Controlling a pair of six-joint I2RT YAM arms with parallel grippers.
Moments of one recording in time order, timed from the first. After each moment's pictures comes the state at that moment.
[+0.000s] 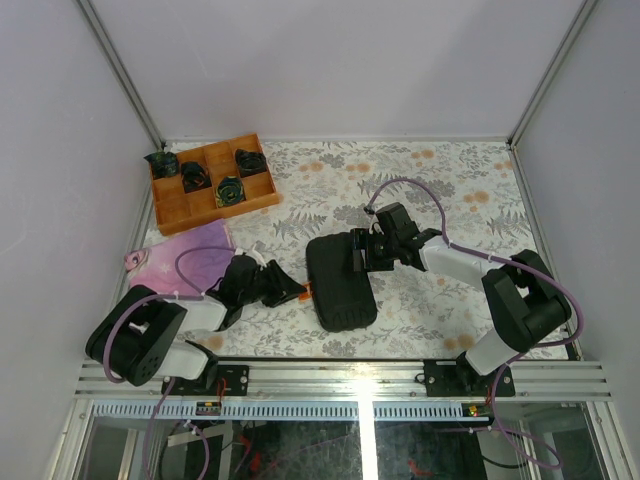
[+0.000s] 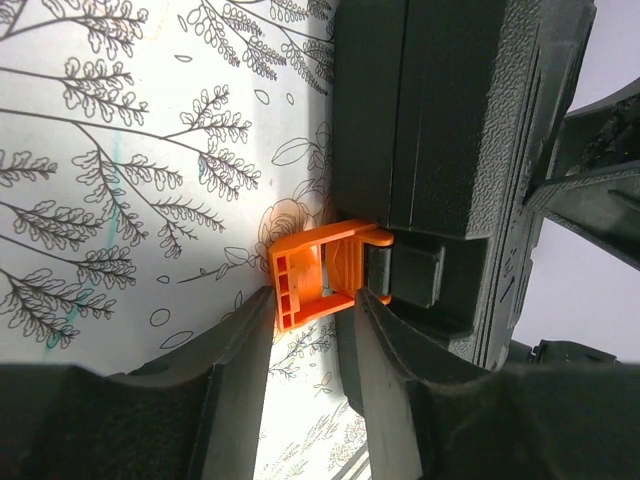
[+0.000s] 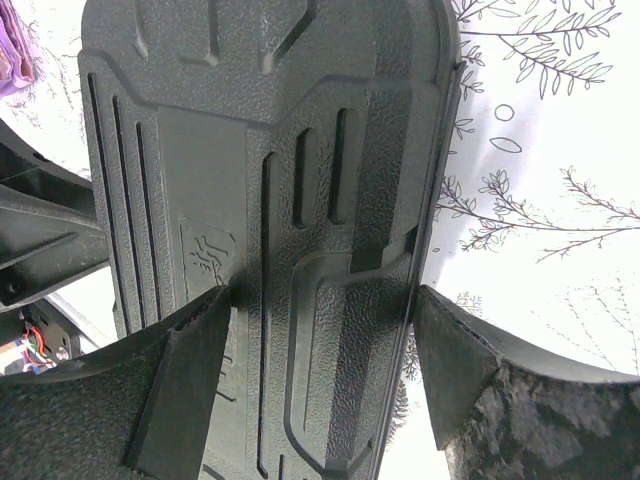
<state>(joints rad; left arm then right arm) -0.47 1.37 0.23 0.54 0.37 -1.03 0.57 1.60 0.86 -0.19 -0.31 0.50</state>
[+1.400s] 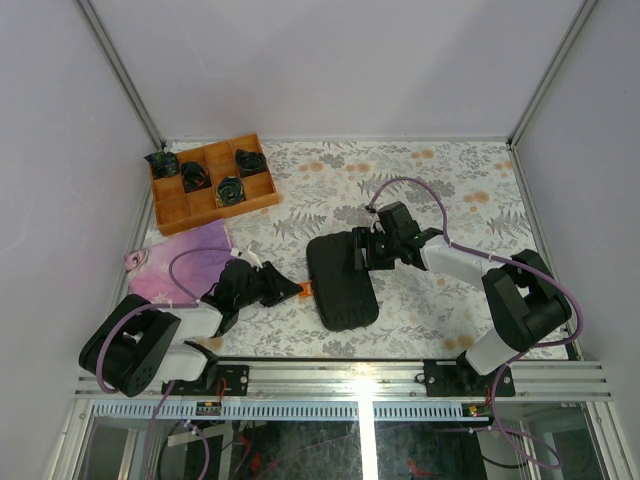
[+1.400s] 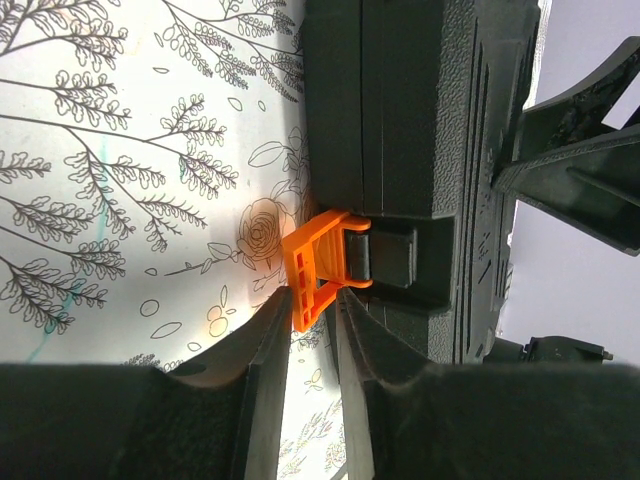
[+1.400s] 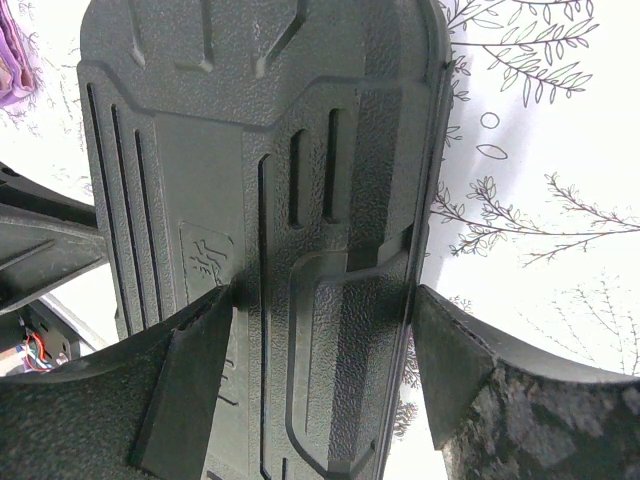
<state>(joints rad) -0.46 1.31 0.16 0.63 0.36 -1.05 0.56 1.60 0.86 -0.19 -0.31 0.50</state>
